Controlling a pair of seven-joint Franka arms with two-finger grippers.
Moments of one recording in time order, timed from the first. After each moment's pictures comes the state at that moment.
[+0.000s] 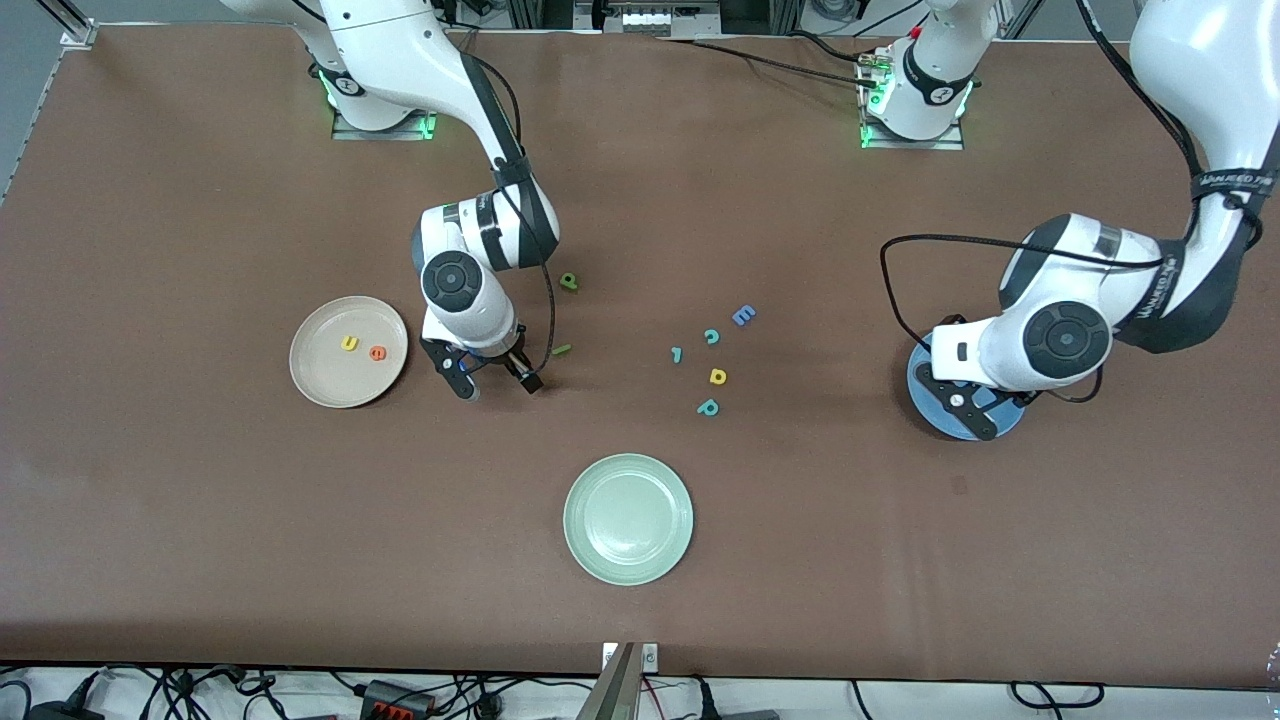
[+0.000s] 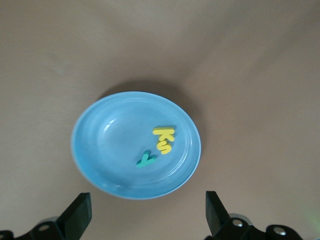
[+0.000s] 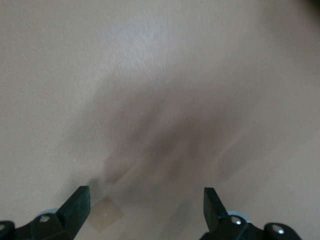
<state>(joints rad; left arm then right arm) 0.47 0.53 -0.75 -1.66 0.52 1.72 0.36 0.94 0.66 -0.43 -1.86 0.47 2.42 1.16</state>
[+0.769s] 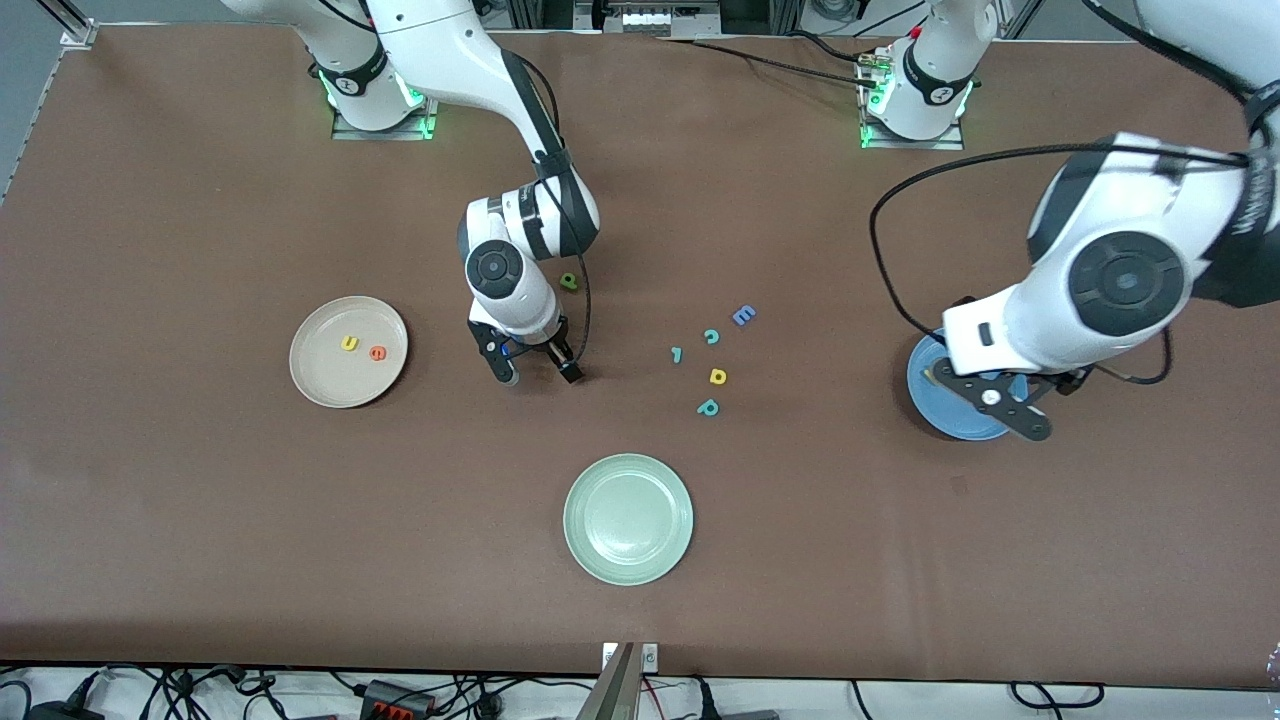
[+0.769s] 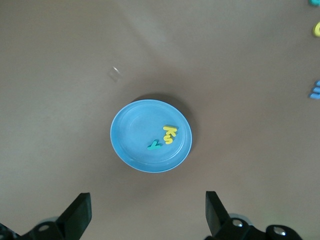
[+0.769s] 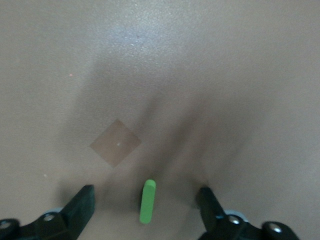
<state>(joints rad) 0.32 0.53 -0.76 -1.27 0.50 1.41 0.20 1.03 0.72 -0.43 -1.82 0.60 2.45 1.25</state>
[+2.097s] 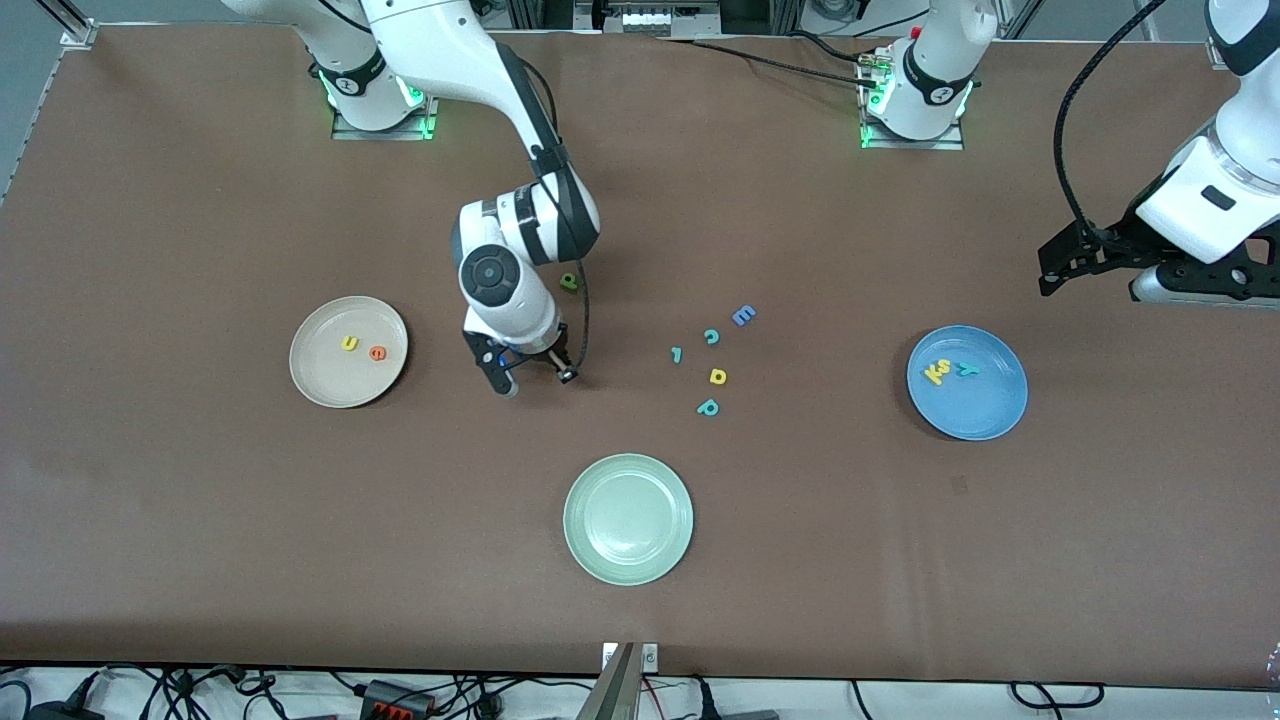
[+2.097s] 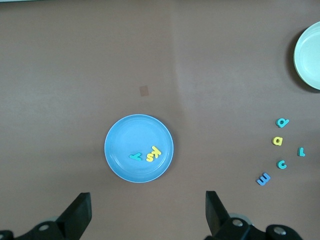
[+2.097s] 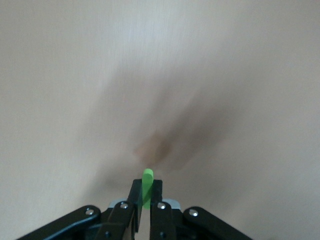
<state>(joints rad) -0.04 0.02 -0.05 -1.65 0.01 1.74 -0.04 1.04 0.73 -0.53 -1.72 0.55 2.28 1.19</state>
